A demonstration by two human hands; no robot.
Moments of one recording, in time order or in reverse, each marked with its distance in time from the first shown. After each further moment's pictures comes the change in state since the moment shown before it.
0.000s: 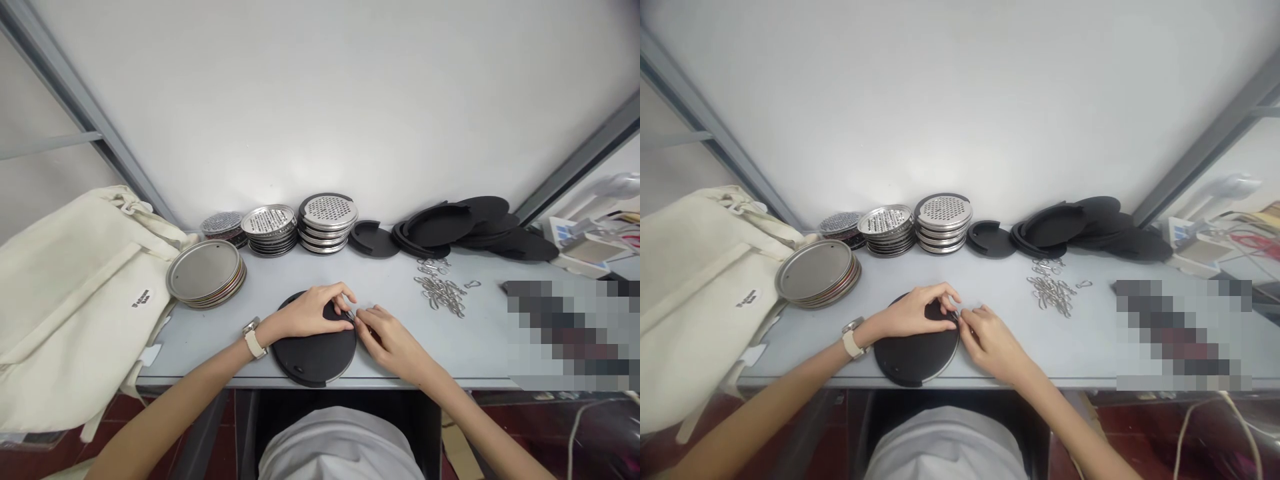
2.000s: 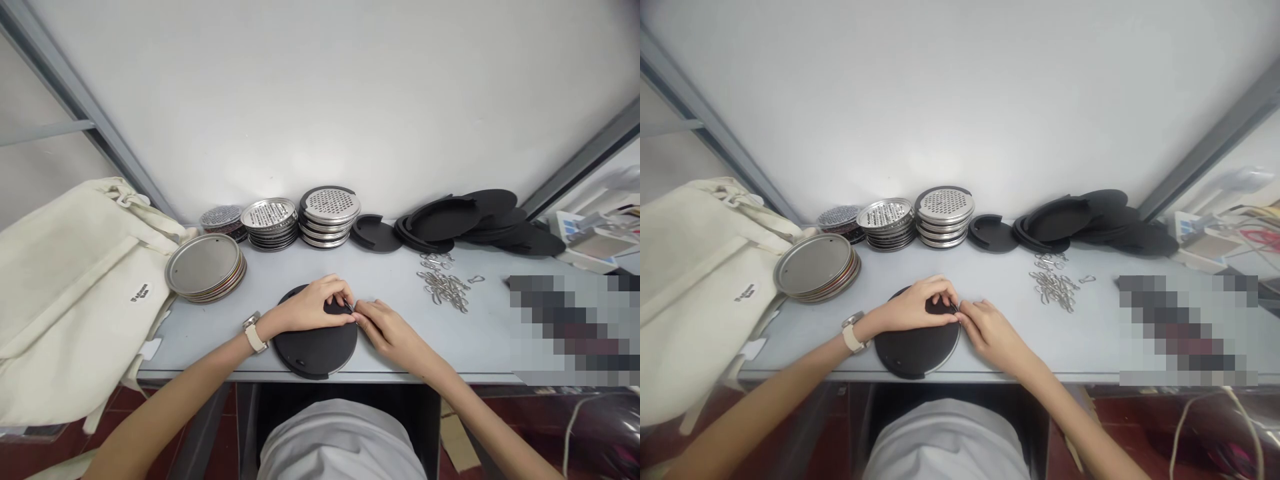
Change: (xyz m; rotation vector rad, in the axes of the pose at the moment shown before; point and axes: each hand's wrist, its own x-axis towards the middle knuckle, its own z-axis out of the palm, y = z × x) left_hand 0.000 -0.002 0.001 0.092 0.049 0.042; right_hand 0.002 0.008 0.002 -0.001 -0.060 -0.006
